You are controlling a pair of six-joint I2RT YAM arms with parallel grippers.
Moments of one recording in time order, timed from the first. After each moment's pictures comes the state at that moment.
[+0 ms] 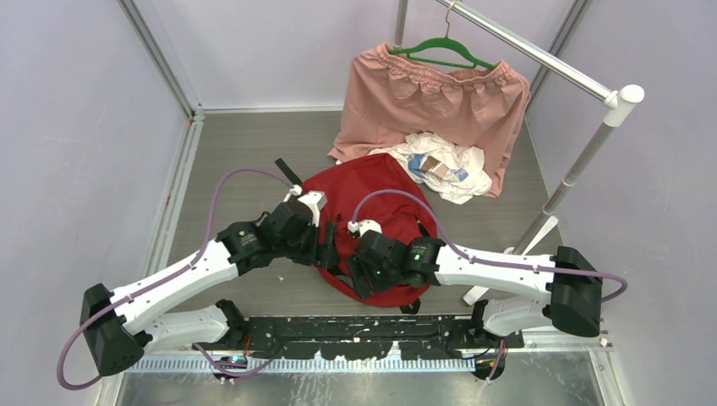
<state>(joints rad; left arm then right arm) -0.89 1.04 0.86 -0.66 0.01 -0.63 1.19 1.27 0.88 -0.60 0.09 0.65</state>
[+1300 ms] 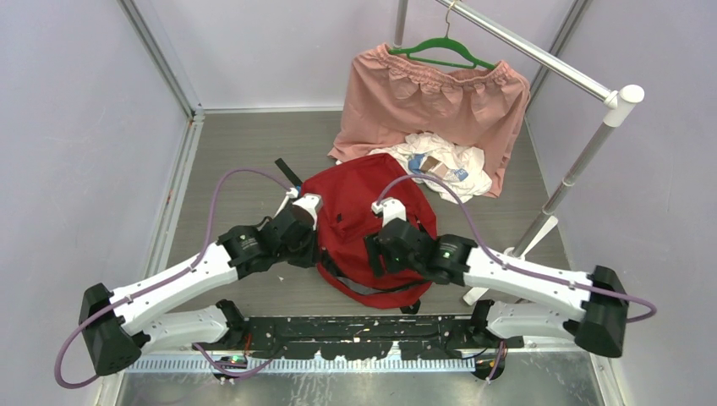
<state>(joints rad) -0.93 1.05 0.84 -0.68 -0.13 -0.61 1.07 1.15 0.83 -0.56 0.30 0.52</state>
